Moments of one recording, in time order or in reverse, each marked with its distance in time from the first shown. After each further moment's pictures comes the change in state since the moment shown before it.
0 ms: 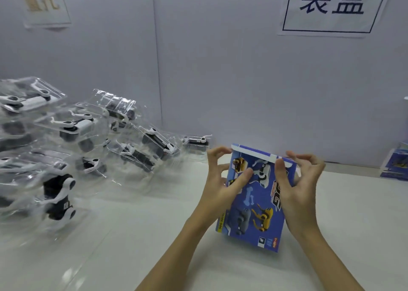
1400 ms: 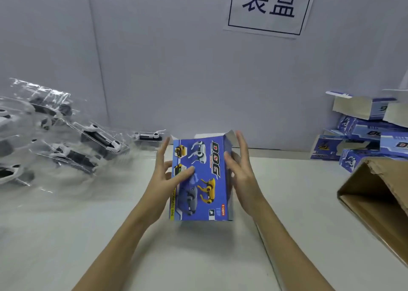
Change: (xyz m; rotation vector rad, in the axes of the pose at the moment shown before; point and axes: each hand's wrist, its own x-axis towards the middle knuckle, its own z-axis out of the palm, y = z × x) left_hand 0.007 -0.029 -0.020 -0.044 -0.025 -0.330; right_hand 0.021 0.012 -0.028 0.063 -0.298 0.317
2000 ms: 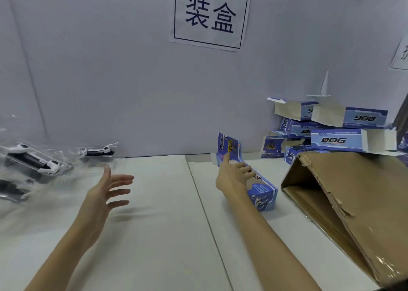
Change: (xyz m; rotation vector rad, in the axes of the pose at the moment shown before) left_hand 0.011 -0.010 -0.020 -0.014 0.098 -0.145; right_hand 0.037 -0.019 -0.086 -1.618 0.316 0.719
